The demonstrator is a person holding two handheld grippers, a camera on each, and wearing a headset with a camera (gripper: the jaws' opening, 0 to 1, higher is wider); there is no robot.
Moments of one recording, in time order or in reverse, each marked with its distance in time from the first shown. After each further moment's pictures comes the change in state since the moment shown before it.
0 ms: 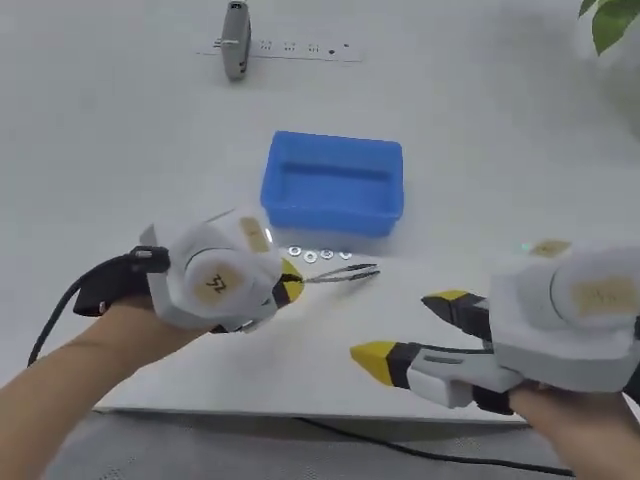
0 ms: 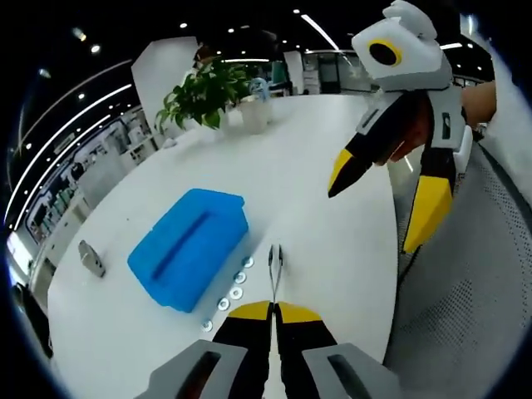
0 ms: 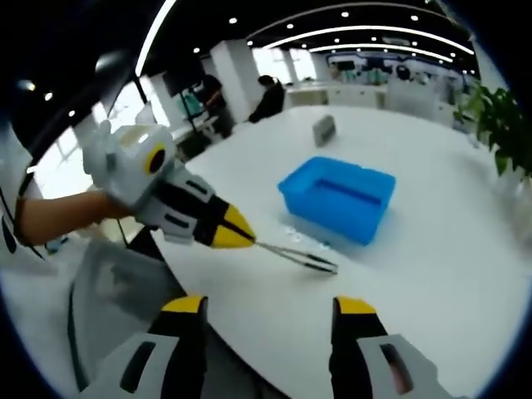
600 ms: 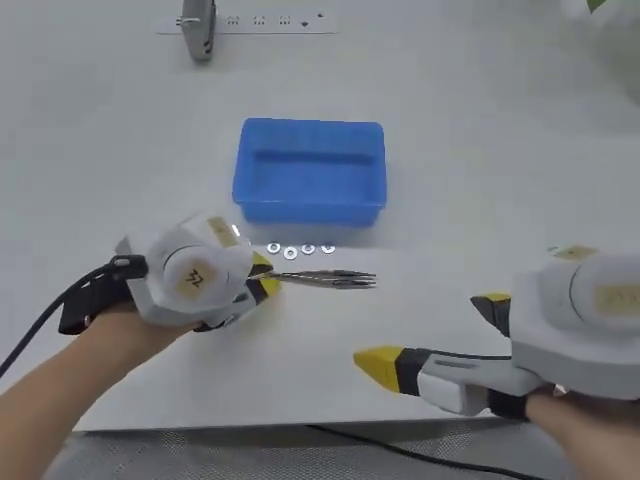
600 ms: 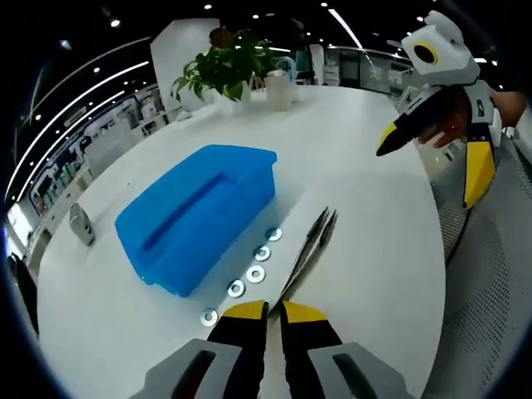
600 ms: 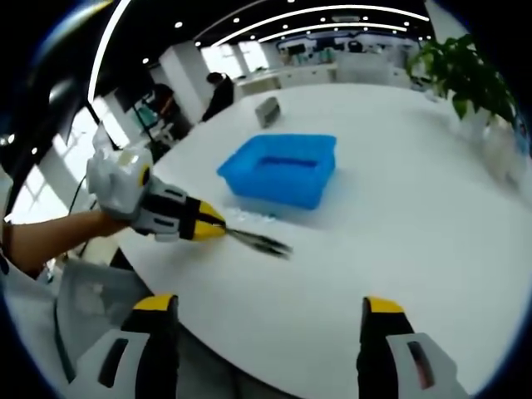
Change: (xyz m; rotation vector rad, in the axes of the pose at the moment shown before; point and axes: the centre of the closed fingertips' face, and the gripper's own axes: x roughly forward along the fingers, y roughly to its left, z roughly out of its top) left arm 0.058 0.032 -0.041 -0.102 0.059 0.018; right arm -0.009 -0.057 -0.036 0.227 0.049 -0.144
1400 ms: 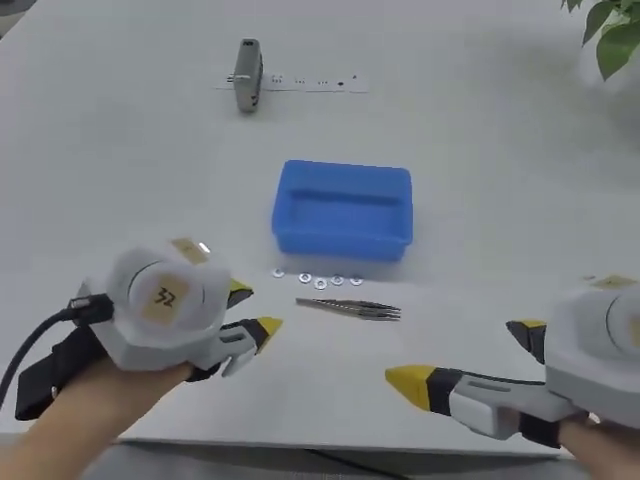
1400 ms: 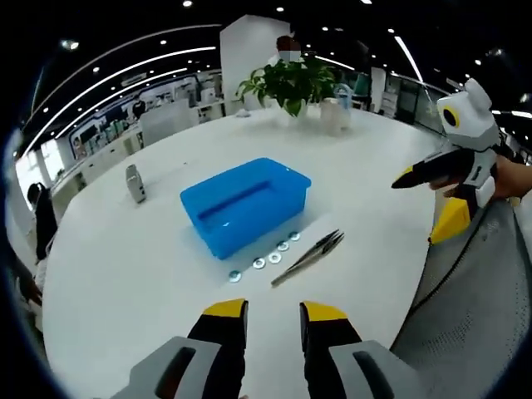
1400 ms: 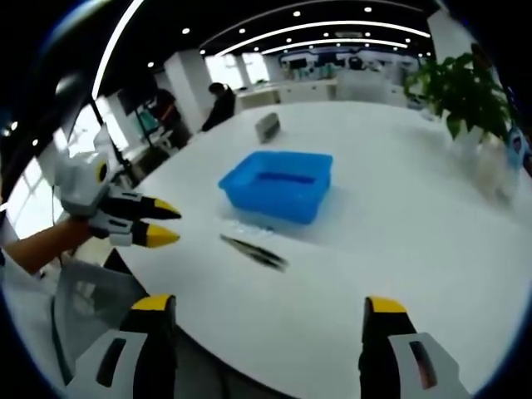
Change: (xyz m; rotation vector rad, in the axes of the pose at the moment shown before) left arm -0.066 -0.002 0.001 -0.249 -0.048 0.165; right arm -0.012 0.001 0.009 -0.043 -0.066 -0.039
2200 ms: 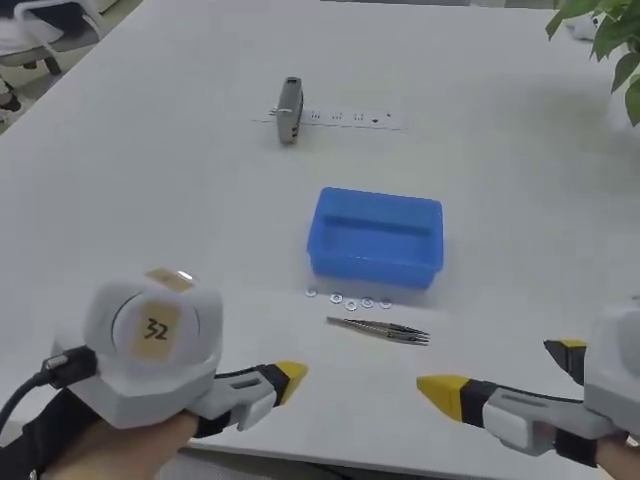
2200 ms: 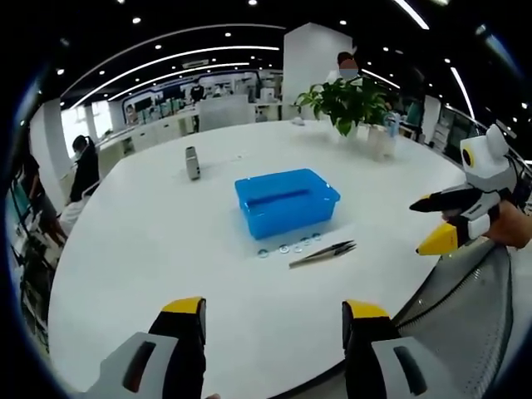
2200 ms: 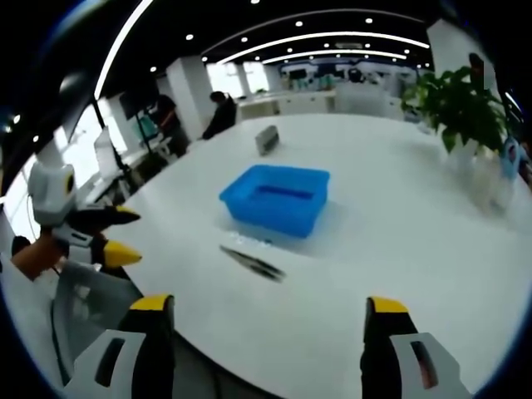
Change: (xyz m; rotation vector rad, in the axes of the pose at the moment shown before) left arm -0.071 -0.001 -0.015 -0.280 -0.027 0.201; right arm -0.010 0.002 0.013 -0.024 -0.060 -0.028
